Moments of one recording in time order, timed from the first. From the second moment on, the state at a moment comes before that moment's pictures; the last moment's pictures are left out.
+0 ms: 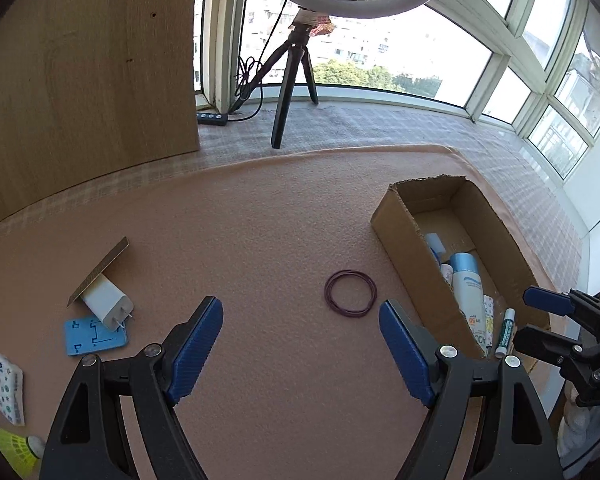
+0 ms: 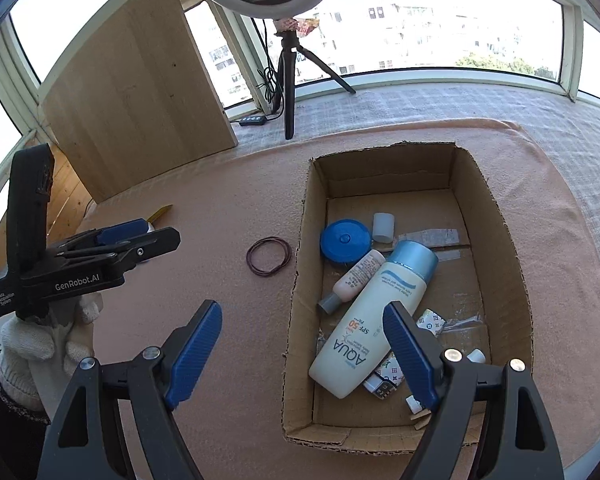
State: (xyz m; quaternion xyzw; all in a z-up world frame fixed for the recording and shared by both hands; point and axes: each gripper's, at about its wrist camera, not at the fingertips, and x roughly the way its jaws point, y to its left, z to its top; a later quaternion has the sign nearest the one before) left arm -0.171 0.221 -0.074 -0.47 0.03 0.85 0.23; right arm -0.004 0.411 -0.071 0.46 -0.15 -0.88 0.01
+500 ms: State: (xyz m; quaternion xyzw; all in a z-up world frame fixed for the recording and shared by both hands) left arm -0.154 0.071 -0.097 -0.49 -0.01 0.86 0.14; right arm -0.099 0.326 -0.078 0.48 -0.15 -0.86 0.10
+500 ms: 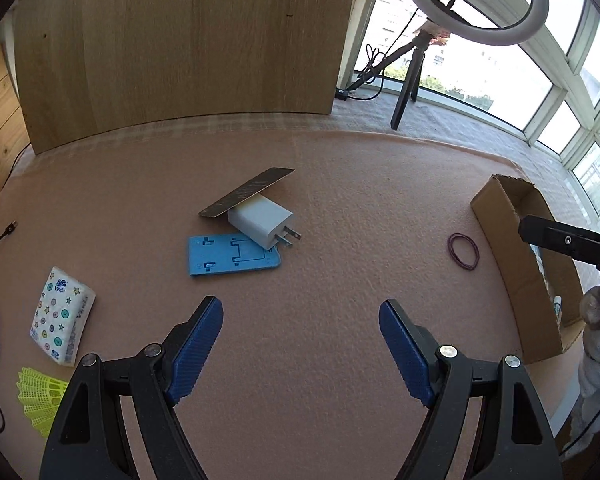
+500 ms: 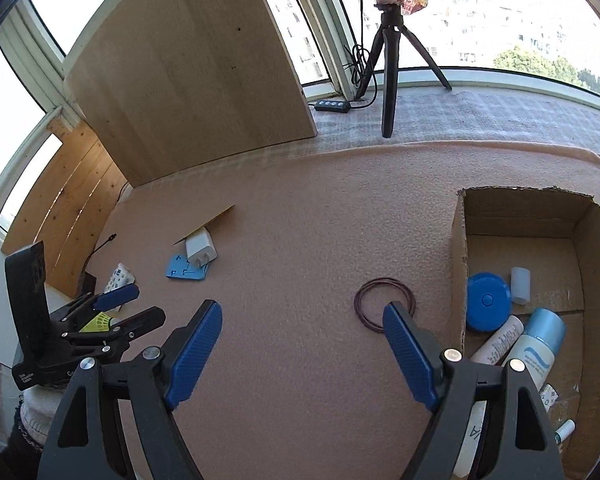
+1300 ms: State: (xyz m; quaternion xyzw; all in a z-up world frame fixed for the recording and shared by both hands) left arm -0.112 -0.023 -0.089 -0.49 -0.04 0.87 0.09; right arm -0.246 0.197 -0.145 0.55 -0.20 -0.80 0.15
